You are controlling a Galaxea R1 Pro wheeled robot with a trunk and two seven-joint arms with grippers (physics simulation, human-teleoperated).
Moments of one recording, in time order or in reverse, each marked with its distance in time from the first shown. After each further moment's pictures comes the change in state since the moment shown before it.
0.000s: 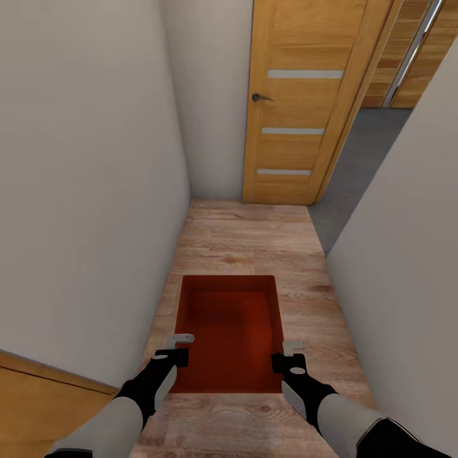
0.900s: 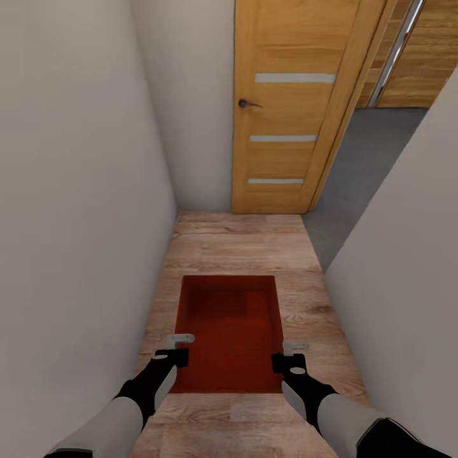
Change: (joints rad) left arm 0.000 0.000 0.000 0.000 0.000 0.000 0.000; right arm 0.000 0.000 0.000 0.000 0.000 0.000 0.000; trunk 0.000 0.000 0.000
